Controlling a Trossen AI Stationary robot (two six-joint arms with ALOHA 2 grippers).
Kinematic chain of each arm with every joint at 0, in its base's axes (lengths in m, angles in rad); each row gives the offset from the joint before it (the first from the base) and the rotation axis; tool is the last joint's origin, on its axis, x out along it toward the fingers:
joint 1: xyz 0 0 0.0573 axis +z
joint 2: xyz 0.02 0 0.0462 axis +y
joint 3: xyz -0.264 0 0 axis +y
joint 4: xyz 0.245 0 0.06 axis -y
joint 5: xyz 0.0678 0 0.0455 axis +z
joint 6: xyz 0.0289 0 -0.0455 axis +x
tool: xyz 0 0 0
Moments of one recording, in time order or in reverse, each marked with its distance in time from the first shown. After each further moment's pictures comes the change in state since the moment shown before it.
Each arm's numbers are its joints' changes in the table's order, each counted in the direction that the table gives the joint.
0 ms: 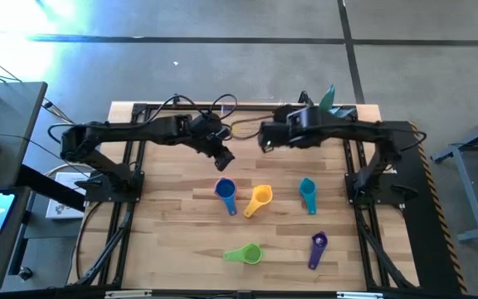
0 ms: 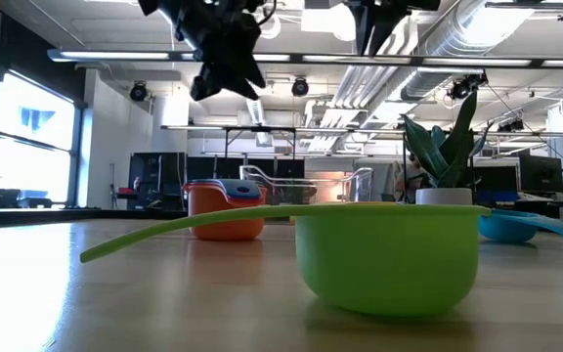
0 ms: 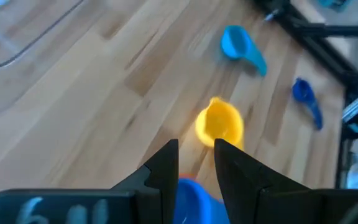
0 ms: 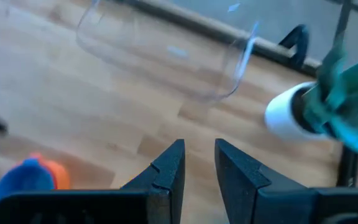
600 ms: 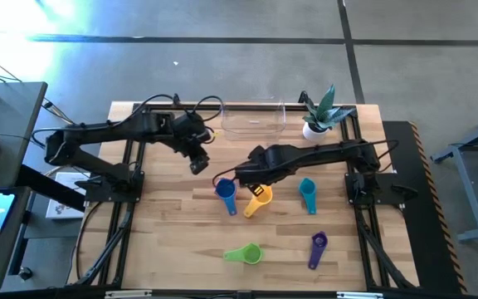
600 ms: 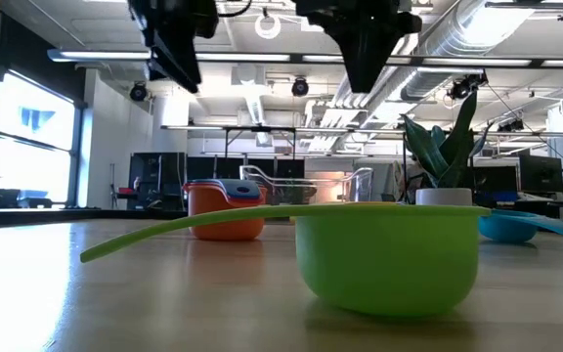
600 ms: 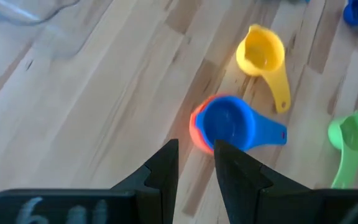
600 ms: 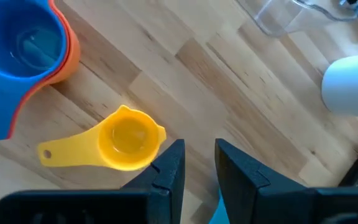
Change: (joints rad) left arm 0.008 -0.166 0.000 -0.367 0.077 0.186; right arm 0.159 0.226 0.000 -0.002 0.211 -0.130
